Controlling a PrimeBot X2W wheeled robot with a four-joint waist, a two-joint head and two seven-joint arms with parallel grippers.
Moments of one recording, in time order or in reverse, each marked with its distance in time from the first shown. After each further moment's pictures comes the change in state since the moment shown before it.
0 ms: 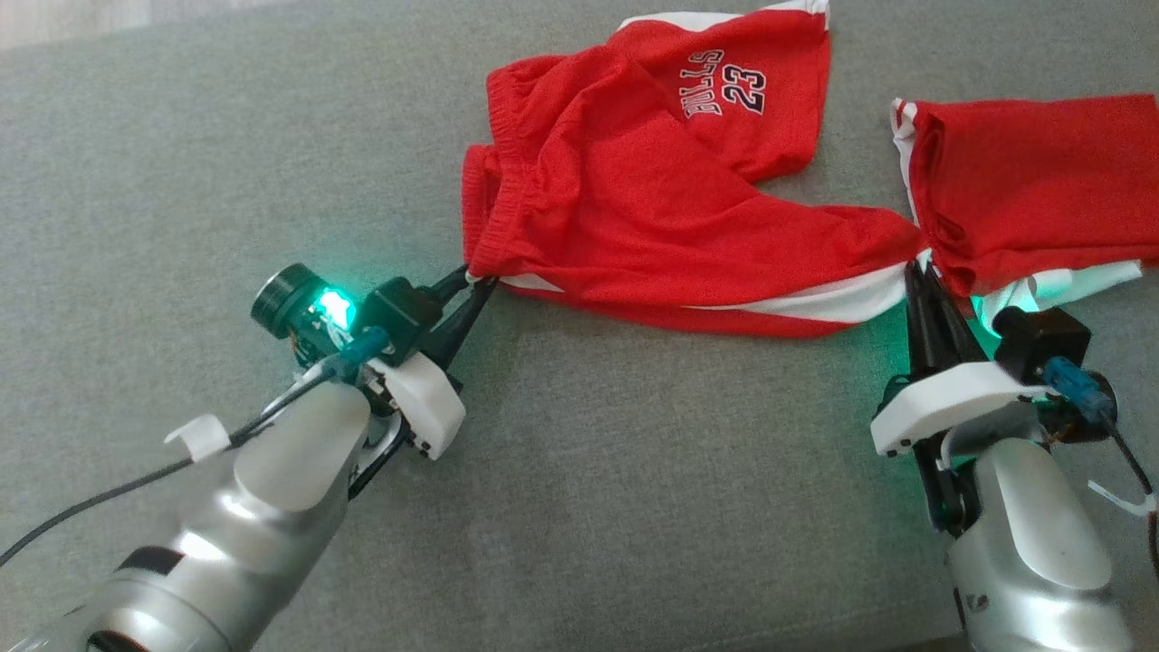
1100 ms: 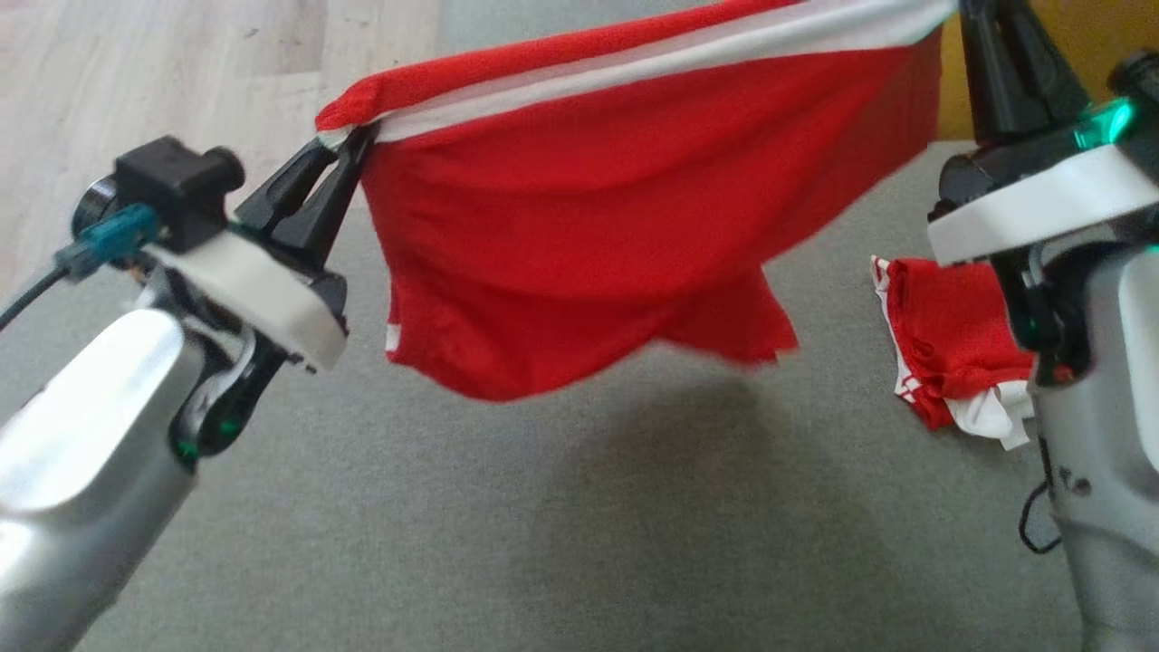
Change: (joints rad) left arm 0.041 0.355 0.168 -0.664 -0.374 0.121 0.298; right arm -0.203 -0.167 0.186 -0.519 0.105 0.000 0.225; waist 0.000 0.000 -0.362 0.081
